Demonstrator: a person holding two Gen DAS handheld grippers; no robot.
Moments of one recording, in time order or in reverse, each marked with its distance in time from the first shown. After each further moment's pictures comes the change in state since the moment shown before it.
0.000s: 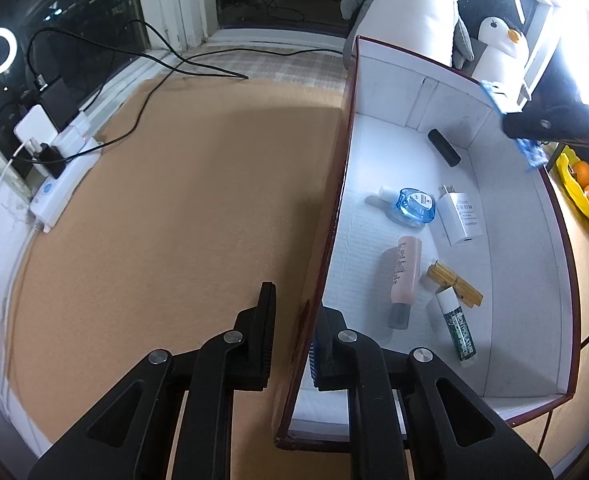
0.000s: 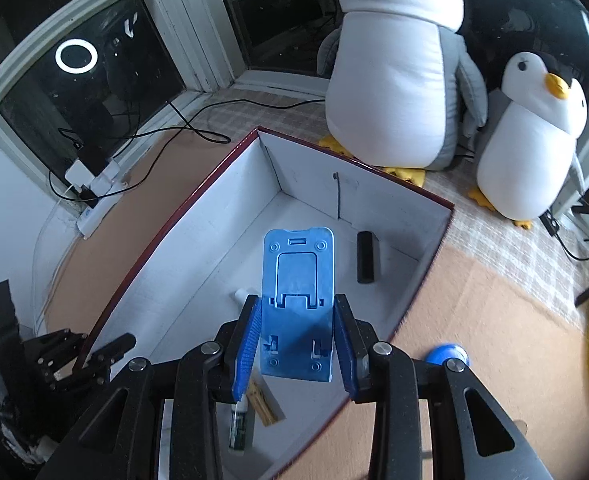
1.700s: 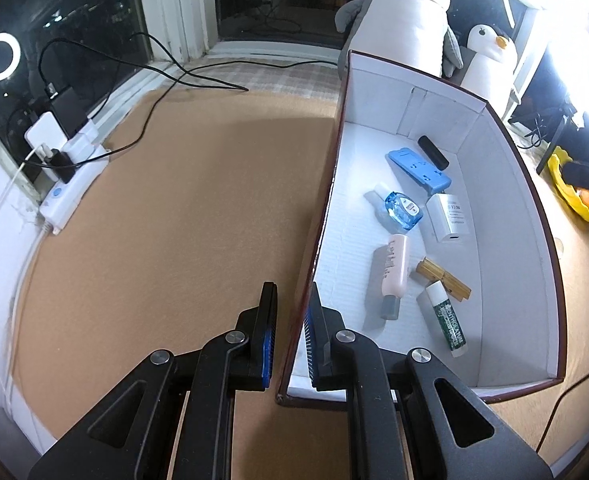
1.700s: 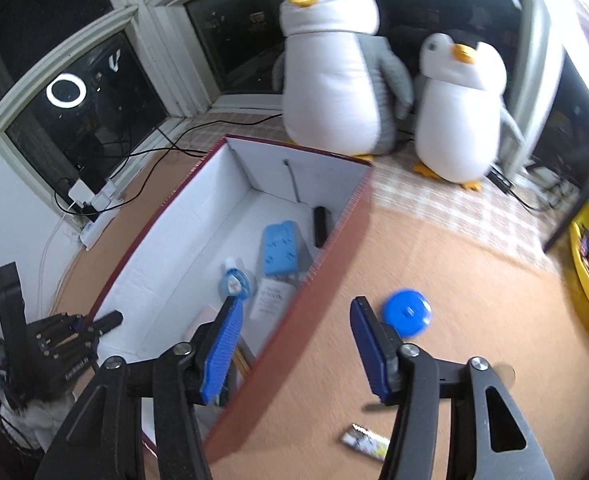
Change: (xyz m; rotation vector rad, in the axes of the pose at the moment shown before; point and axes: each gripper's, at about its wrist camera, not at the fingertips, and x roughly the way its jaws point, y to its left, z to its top) left arm -0.019 -0.001 -0.006 0.011 -0.038 -0.006; right arm -0.068 -0.039 -0.073 0.127 -0.103 -0.042
